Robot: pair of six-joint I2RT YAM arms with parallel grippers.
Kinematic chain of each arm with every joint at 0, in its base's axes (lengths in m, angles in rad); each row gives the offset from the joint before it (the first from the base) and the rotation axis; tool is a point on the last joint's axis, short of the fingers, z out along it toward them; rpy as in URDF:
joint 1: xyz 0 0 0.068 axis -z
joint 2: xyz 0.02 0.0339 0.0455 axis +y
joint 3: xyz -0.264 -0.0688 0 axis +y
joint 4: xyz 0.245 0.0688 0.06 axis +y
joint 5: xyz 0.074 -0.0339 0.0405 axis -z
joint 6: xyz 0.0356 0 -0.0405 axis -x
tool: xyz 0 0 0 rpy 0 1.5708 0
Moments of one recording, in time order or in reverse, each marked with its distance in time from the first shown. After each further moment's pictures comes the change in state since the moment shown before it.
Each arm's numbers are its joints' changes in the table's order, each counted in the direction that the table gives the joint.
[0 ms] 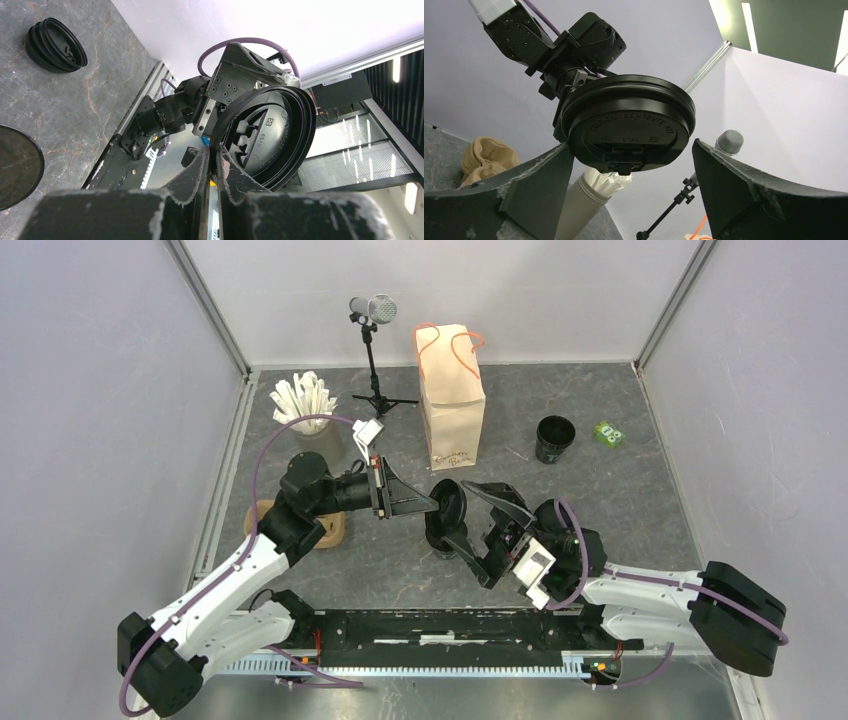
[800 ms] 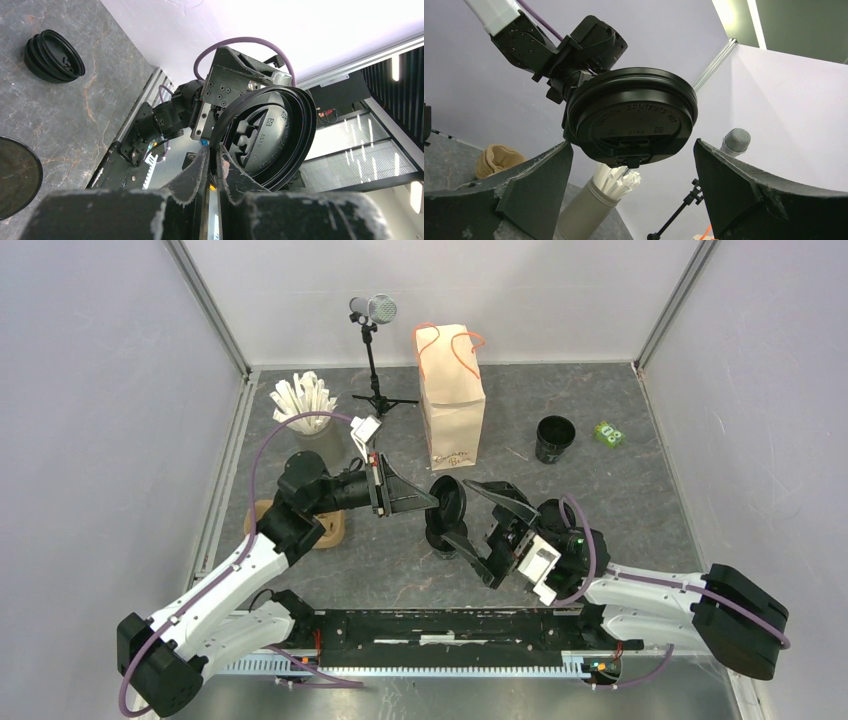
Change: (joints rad) left arm 0.000 0.001 -0.012 -0.022 -0.011 0.000; right arm 0.020 -0.023 0.002 0.000 -0.023 -0.082
